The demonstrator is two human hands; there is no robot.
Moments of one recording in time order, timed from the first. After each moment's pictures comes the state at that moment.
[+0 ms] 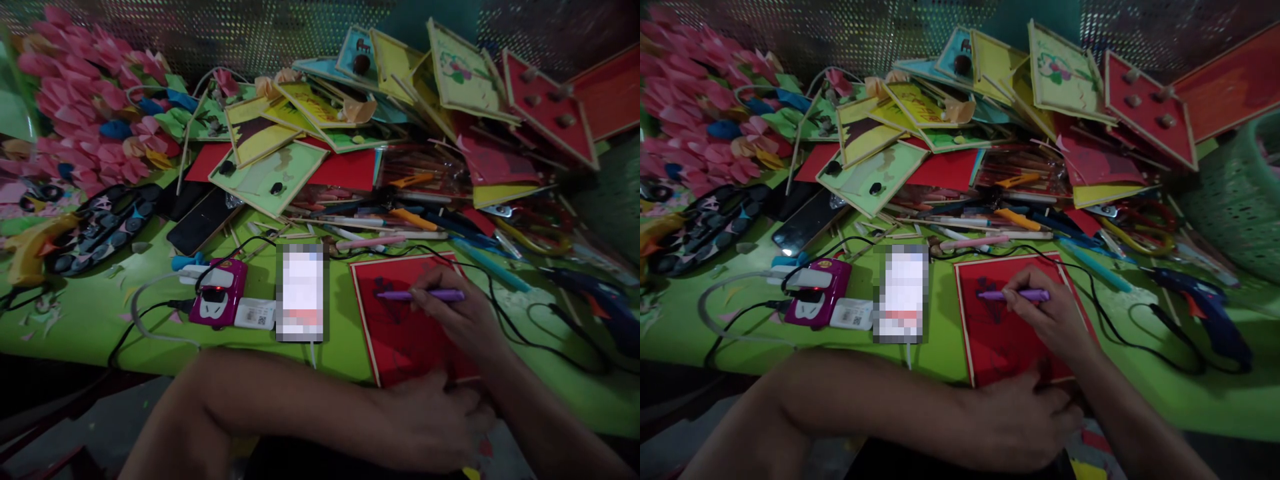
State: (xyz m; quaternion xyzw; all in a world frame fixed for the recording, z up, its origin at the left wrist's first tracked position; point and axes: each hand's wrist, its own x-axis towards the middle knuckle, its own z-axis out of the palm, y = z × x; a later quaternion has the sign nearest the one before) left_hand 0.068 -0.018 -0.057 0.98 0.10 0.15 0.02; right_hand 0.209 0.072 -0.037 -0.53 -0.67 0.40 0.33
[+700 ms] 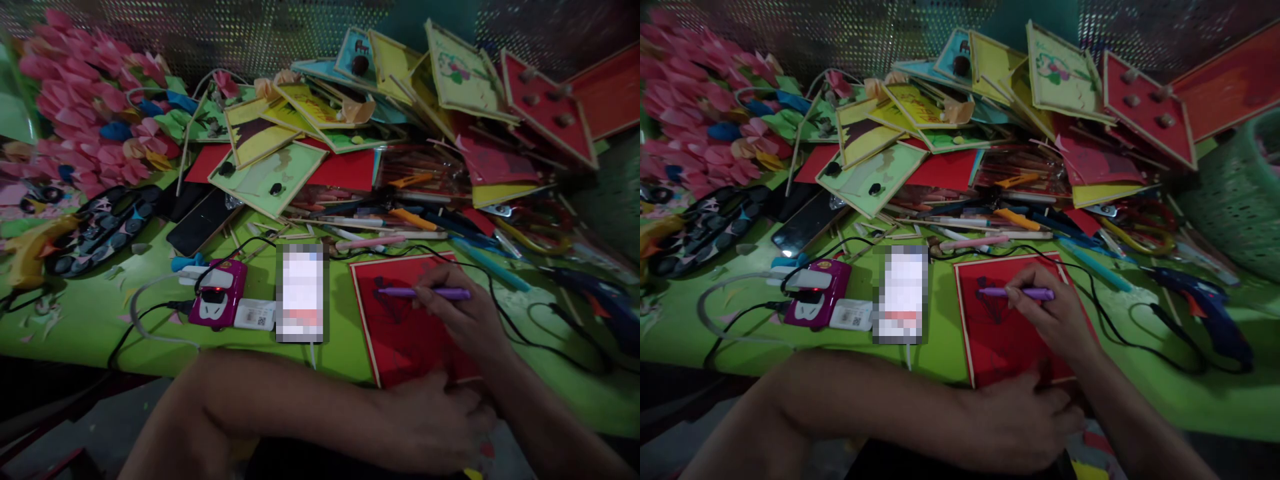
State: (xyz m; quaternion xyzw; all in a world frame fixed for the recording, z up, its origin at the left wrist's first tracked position) left_hand 0.068 -0.018 -0.057 0.98 0.10 0.16 0.02; right_hand 0.207 0.072 -0.036 -0.54 -0.65 0.39 0.36
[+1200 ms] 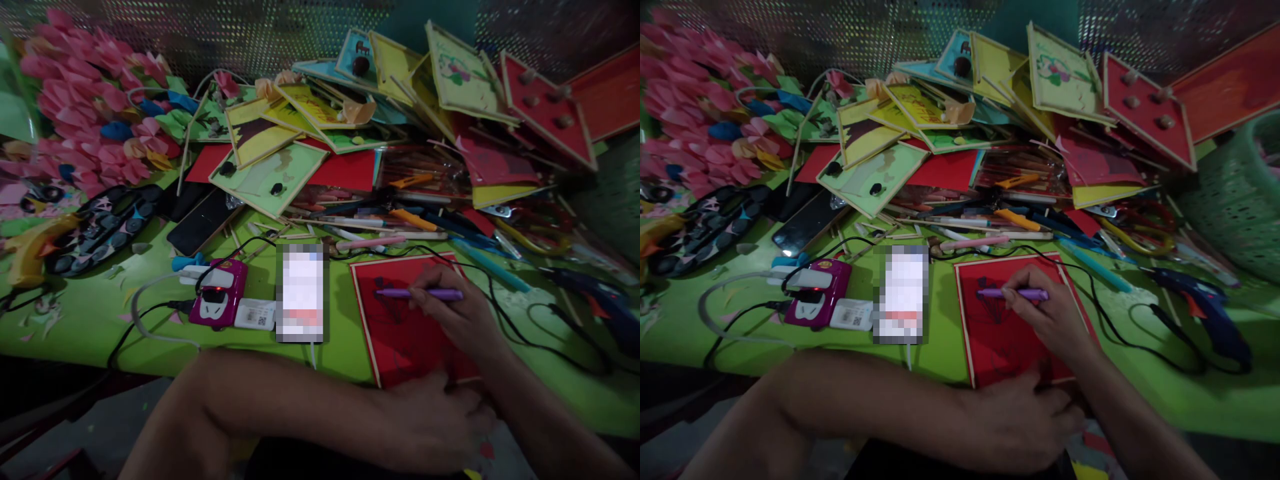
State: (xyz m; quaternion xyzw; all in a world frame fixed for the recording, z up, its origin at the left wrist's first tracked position) left_hand 0.068 -0.017 -0.056 0.98 0.10 0.16 0.03; right_hand 0.204 0.075 -0.032 -0.55 -0.67 0.38 0.32
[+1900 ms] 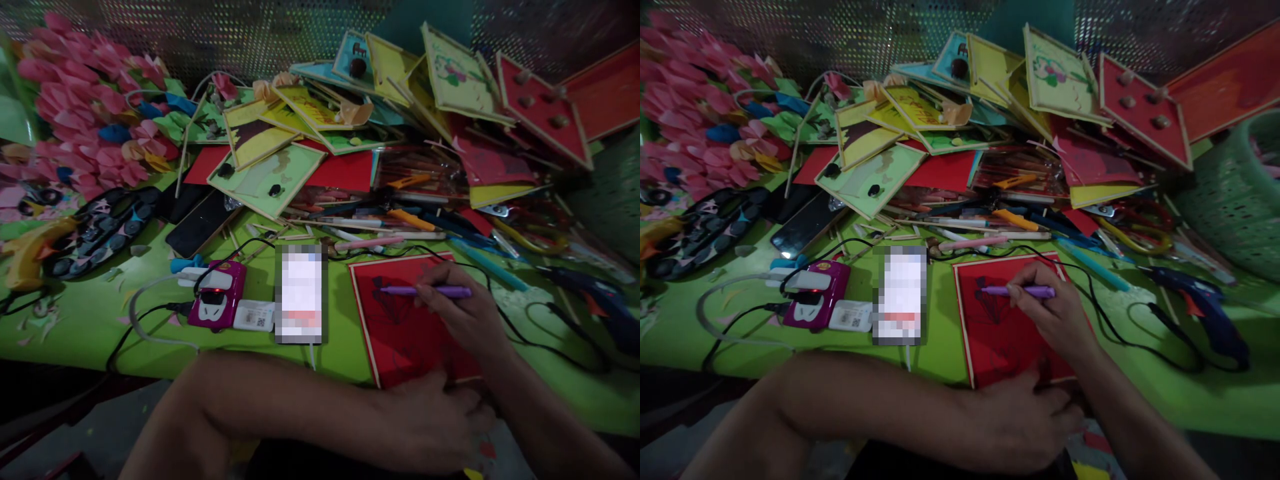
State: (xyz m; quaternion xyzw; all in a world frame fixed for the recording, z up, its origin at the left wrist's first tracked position) left_hand 0.068 -0.018 -0.058 0.98 0.11 0.17 0.02; right_hand 0.211 0.074 -0.037 -0.55 -0.65 0.38 0.36
